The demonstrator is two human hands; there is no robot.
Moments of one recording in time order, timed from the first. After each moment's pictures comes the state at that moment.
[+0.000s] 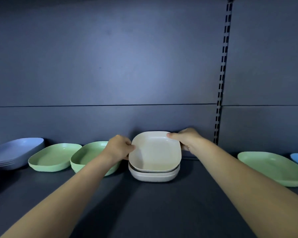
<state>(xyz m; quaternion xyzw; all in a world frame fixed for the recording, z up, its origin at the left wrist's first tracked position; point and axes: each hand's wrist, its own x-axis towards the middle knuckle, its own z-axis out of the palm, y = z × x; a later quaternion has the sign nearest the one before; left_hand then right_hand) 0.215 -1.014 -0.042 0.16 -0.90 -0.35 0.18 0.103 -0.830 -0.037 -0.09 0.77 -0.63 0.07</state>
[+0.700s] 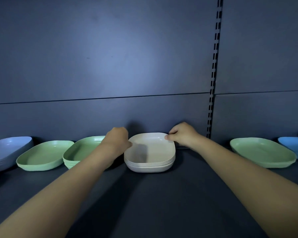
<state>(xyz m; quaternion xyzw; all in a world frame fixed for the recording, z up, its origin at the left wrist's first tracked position) 0.201 -1.010 -0.037 0.15 -0.98 -0.06 0.10 0.112 -0.818 -0.052 -0.20 0.91 -0.37 -0.02</state>
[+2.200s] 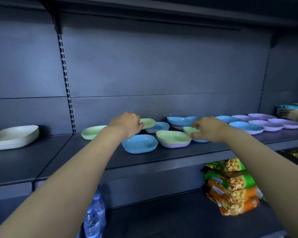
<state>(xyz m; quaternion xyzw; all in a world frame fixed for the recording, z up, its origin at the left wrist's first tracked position) 0.319 -0.471 0.001 -0.09 -0.98 -0.02 0.17 0.333 -0.215 -0.005 -0.09 0.99 -0.01 -0.11</state>
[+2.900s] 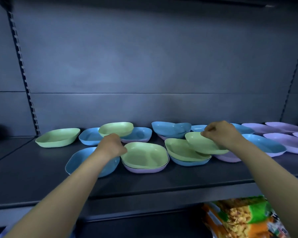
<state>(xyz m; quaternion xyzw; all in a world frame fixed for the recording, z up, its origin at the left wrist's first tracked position) 0.196 -0.384 -0.060 0.10 -0.97 -0.18 0.09 0.161 -0.079 -0.031 -0.02 0.95 -0.26 -0.18</state>
